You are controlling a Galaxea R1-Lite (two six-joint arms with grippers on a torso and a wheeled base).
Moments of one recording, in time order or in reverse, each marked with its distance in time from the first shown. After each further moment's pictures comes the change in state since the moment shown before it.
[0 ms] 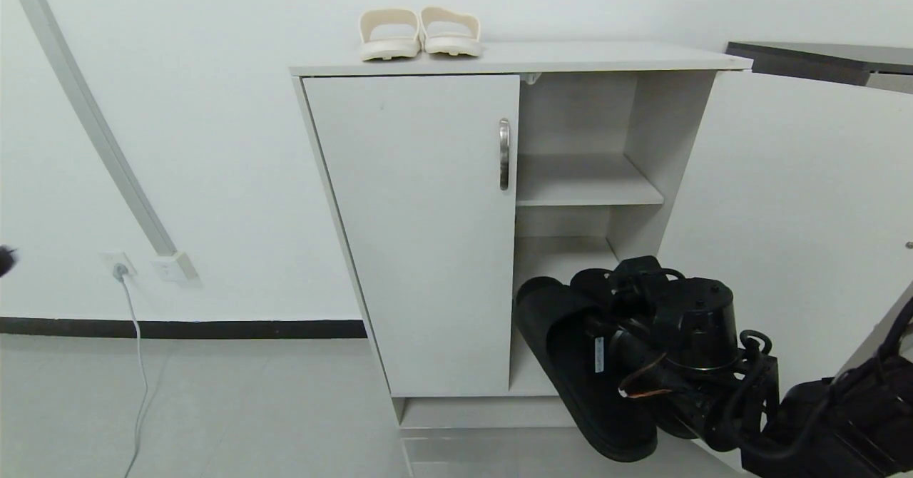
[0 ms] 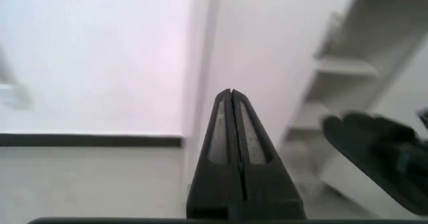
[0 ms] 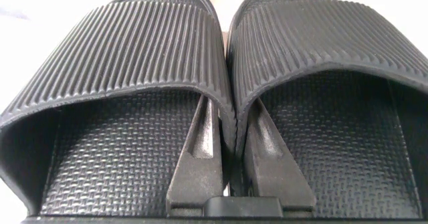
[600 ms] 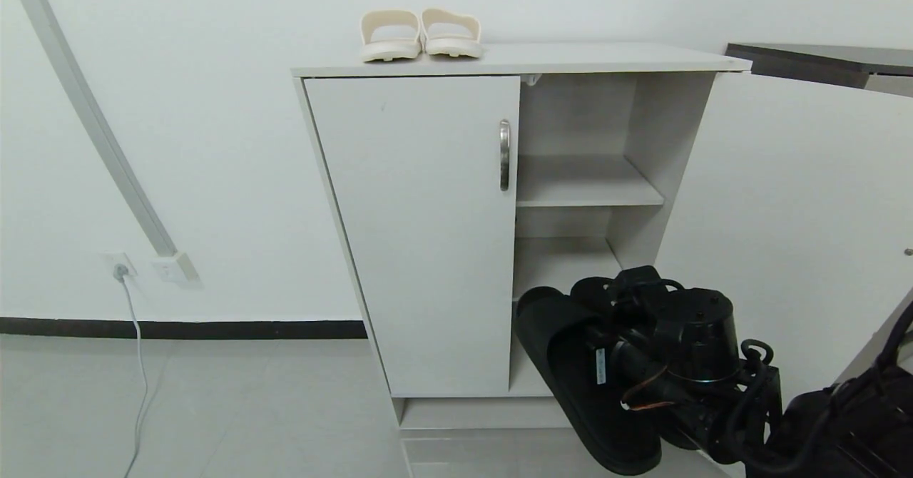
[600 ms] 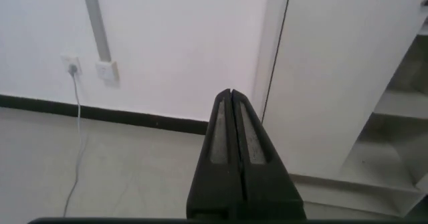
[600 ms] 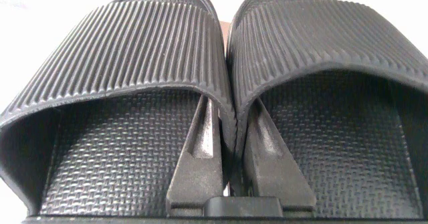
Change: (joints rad) left arm 0.284 -0.591 0.510 0.068 0.017 0.089; right arm 0.012 0.002 0.033 -0.011 -0.001 -0.006
